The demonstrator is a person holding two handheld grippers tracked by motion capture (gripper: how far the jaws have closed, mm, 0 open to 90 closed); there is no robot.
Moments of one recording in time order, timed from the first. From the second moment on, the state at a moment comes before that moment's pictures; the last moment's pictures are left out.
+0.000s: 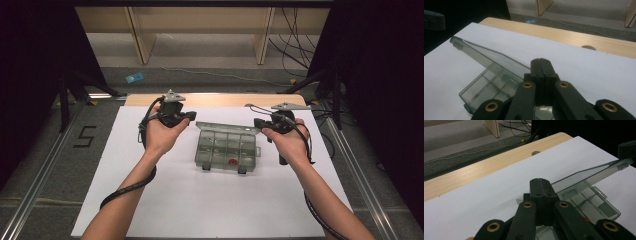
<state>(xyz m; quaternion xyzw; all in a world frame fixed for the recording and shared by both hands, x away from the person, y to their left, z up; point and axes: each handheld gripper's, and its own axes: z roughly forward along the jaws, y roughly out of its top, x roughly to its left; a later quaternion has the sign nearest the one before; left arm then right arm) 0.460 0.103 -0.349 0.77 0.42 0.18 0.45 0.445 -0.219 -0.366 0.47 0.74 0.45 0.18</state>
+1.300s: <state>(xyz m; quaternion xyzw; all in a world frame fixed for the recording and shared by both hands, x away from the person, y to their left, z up) 0.458 0.095 -0.352 0.82 0.39 0.16 0.38 0.443 -0.218 -0.371 0.46 0.76 0.43 0.14</state>
